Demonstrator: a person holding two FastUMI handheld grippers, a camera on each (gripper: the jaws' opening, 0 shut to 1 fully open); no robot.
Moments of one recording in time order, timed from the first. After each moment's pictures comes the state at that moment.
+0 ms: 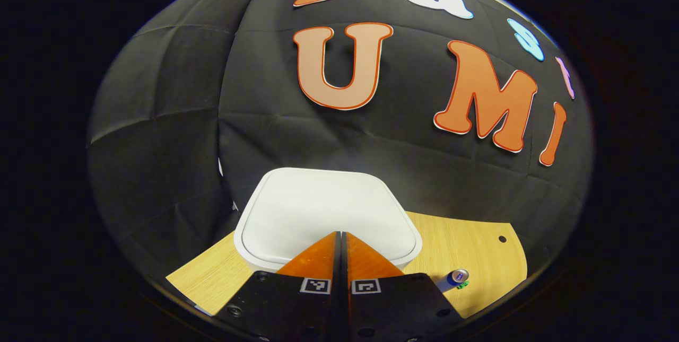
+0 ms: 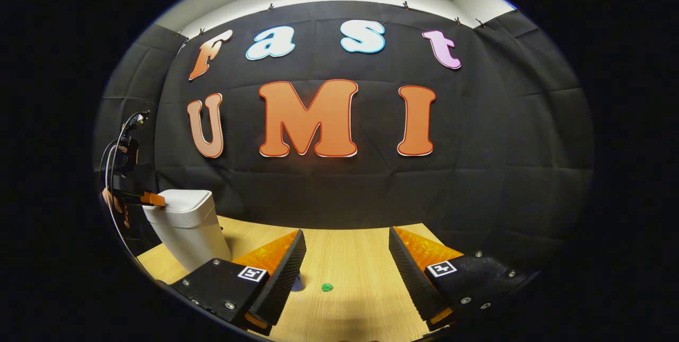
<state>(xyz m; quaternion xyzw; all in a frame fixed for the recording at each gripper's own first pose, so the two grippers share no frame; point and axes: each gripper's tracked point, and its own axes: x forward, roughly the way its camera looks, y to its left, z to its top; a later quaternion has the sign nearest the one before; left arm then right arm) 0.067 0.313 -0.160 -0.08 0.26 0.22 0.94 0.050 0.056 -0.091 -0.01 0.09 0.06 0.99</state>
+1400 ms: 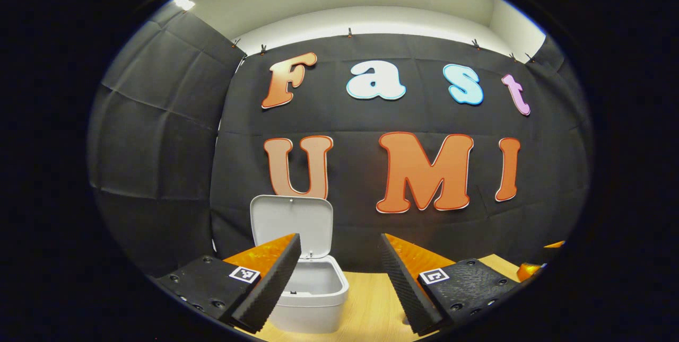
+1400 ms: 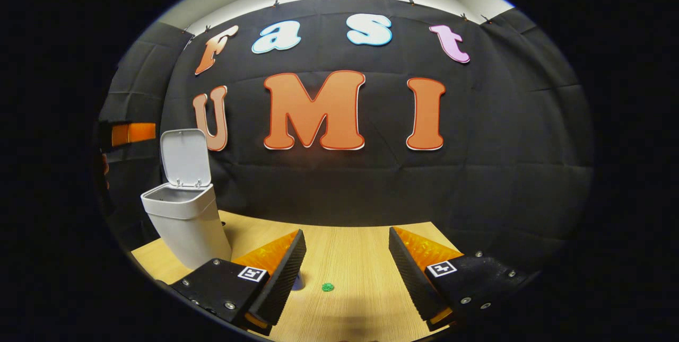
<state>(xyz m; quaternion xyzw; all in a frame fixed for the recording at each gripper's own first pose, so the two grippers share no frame) 0.032 0.187 0.011 0.02 0.00 0.17 0.99 0.072 0.059 -0.132 -0.03 0.10 0.08 0.99</state>
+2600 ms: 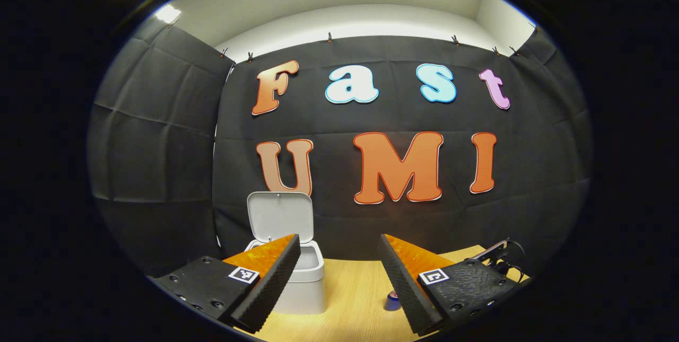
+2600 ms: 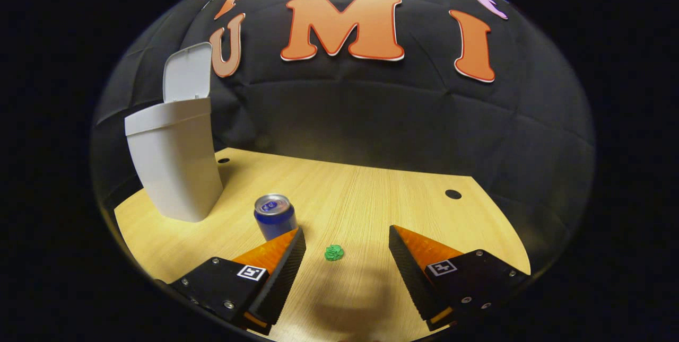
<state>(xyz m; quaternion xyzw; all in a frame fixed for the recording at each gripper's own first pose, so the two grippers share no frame) -0.039 0.096 0.031 0.05 0.03 0.16 0.98 0.127 0.091 -0.336 -0.07 0.24 0.16 0.95</state>
